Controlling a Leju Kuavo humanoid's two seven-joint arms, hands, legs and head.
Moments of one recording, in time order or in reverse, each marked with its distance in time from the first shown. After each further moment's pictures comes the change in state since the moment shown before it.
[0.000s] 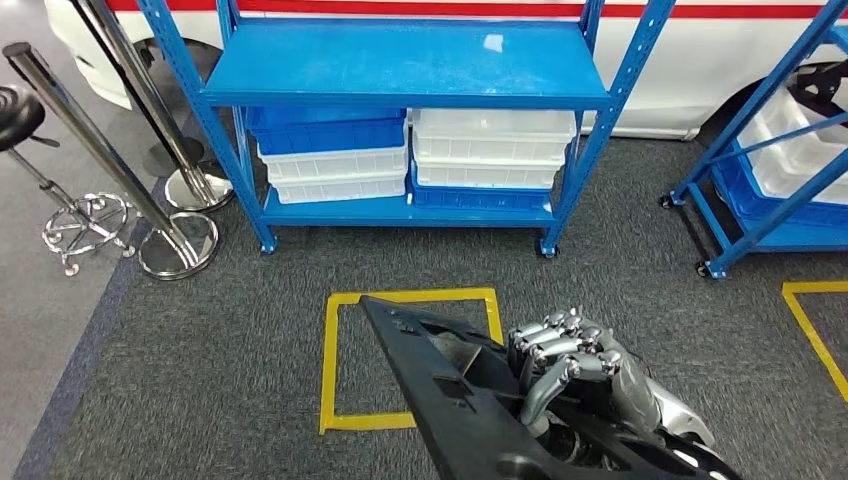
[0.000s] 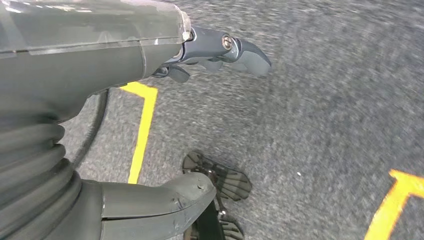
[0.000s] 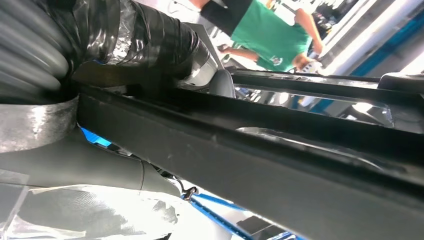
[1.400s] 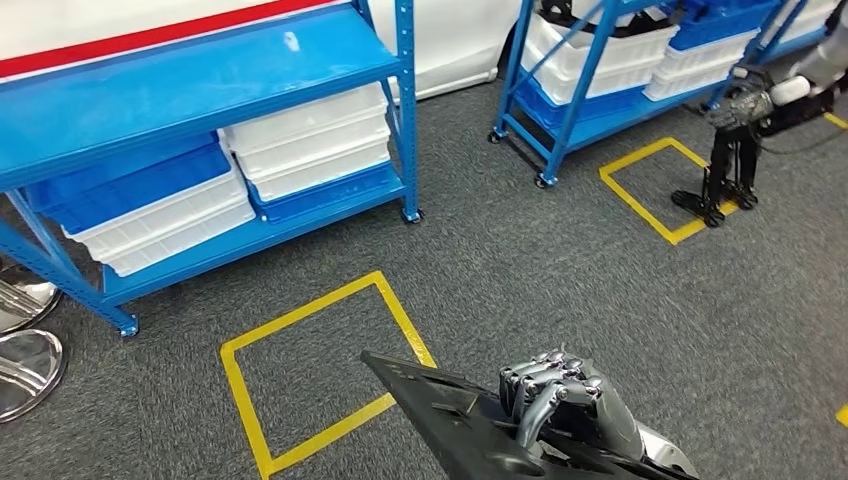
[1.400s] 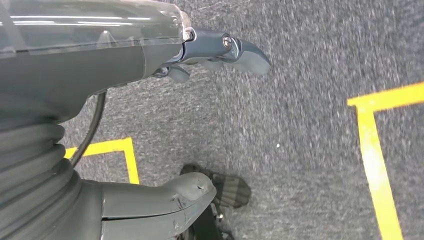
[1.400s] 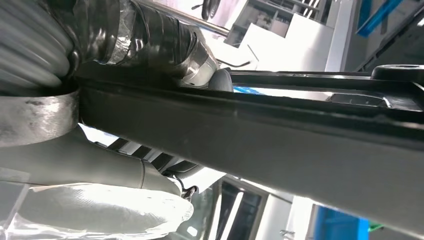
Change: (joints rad) left arm -0.002 -0.013 0.002 0.000 0.008 0.041 -0.023; right arm 0.180 0.023 -0.004 0.025 -0.080 0.056 -0.013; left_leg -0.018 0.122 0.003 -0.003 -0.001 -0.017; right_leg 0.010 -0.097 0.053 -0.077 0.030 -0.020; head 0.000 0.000
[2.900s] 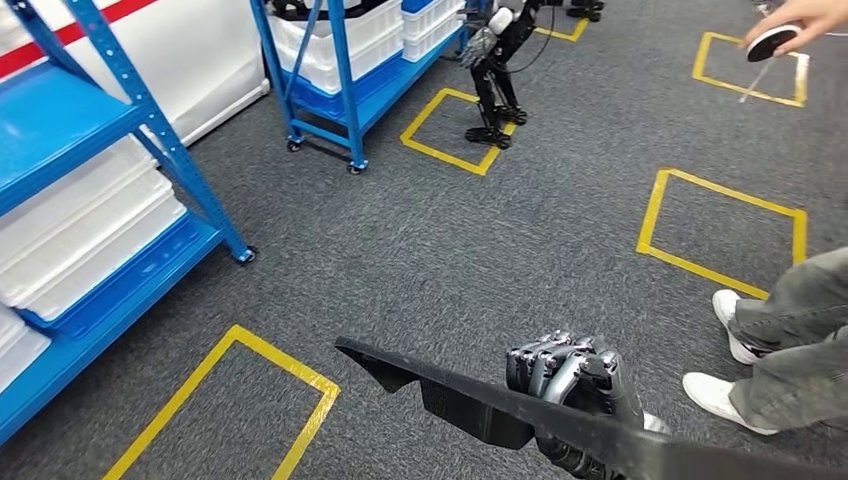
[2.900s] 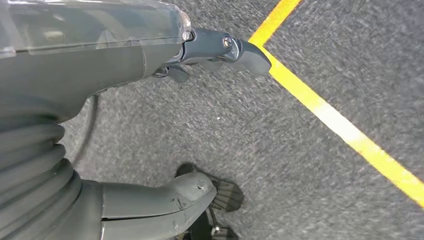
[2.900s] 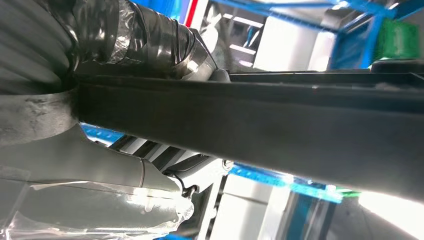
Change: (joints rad) left arm 0.000 0.096 0.011 -0.001 -0.037 -0.120 0.017; right arm -0.036 0.126 -0.080 0.061 -0.129 0.132 -0.015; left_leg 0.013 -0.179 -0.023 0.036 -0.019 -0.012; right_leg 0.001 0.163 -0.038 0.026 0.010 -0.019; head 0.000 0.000
